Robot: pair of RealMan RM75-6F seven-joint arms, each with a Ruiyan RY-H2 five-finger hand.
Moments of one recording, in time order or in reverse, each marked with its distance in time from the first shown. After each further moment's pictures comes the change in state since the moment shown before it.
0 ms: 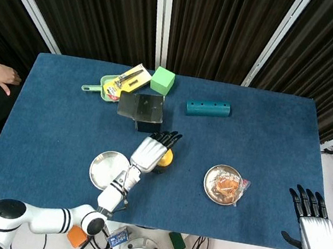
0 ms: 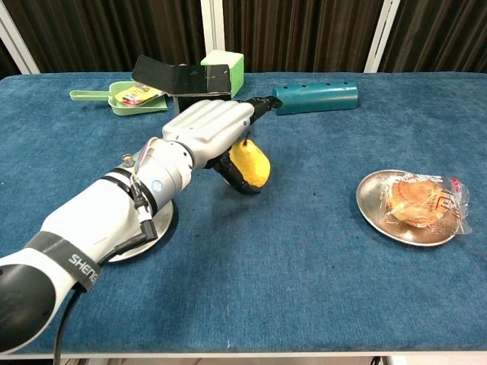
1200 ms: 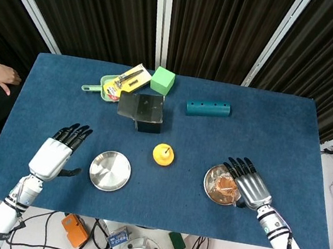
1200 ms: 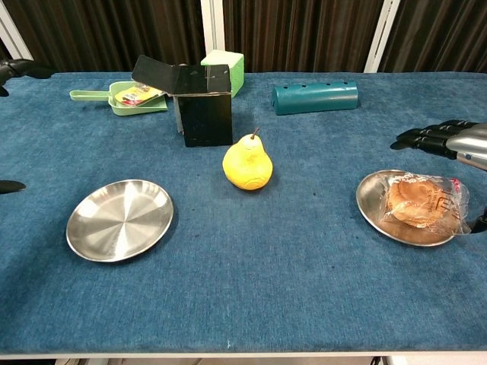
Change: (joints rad) left arm 0.408 0.684 0.345 -0.432 0.276 0.390 -0.208; right arm 0.416 -0.131 0.106 -0.037 0.177 -0.582 -0.184
